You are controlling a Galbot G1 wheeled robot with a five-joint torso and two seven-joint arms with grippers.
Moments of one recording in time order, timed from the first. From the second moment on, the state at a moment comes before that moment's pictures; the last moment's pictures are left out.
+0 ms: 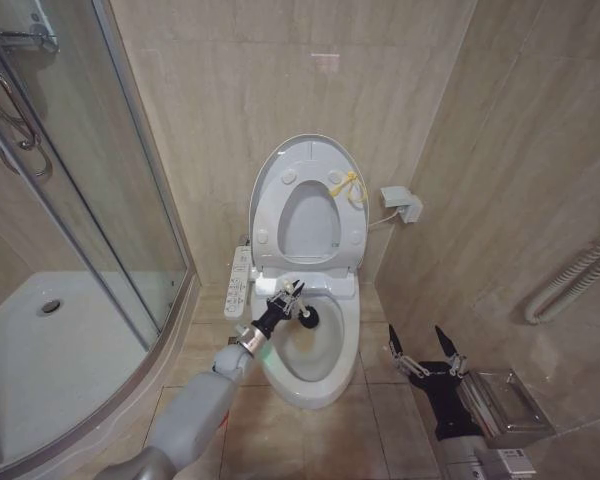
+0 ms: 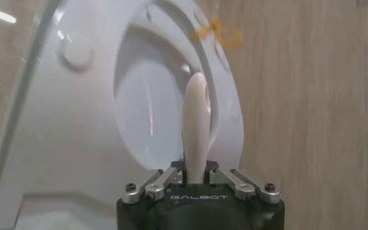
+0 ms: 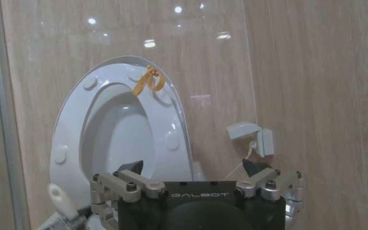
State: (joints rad) left arm 0.64 -1.31 0.14 -1.07 -0.67 -0.58 0.44; right arm -1.76 1.51 0.67 2.22 0.28 0.23 -0.10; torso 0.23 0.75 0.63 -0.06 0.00
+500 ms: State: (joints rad) left arm 0.90 -1.12 0.03 -1.38 -0.73 -0.52 0.41; right arm -1.76 1.51 0.67 2.22 0.28 0.23 -0.10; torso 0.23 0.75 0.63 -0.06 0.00
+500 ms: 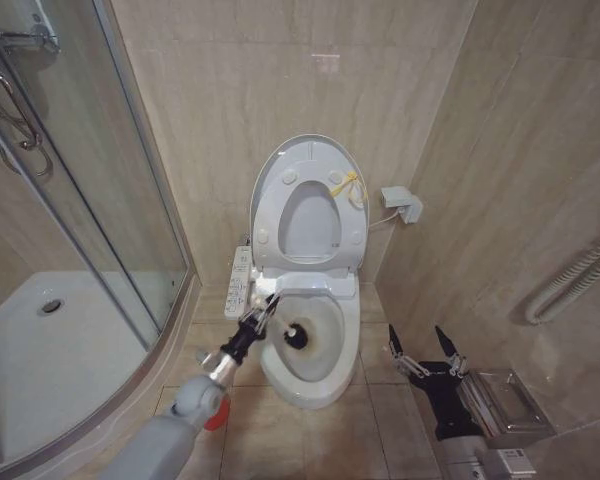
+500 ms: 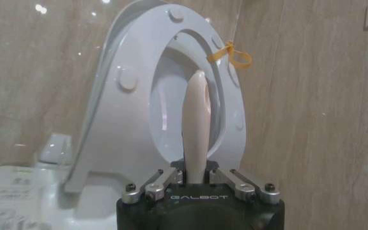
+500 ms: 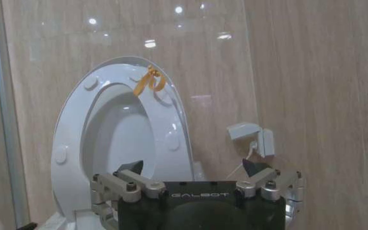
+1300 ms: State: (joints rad) left arm 1.14 -0.98 -0.16 -1.65 -0.55 -0.63 0.49; right arm -1.76 1.51 0.67 2.22 0.28 0.23 -0.10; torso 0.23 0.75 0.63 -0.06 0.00
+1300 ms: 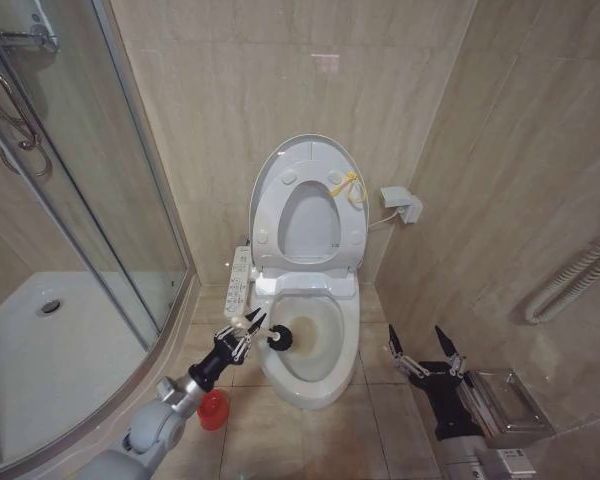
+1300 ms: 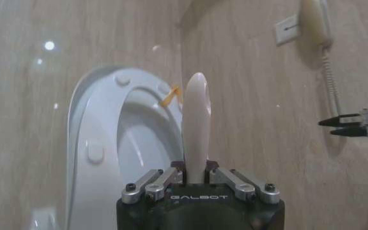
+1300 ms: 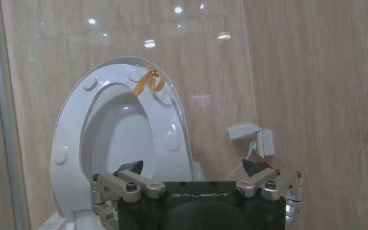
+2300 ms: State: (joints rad) left arm 1.73 -1.24 -0.66 -2.13 -0.45 -0.69 0.47; right arm -1.76 1.51 0.67 2.22 0.28 0.23 -0.10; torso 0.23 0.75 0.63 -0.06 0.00
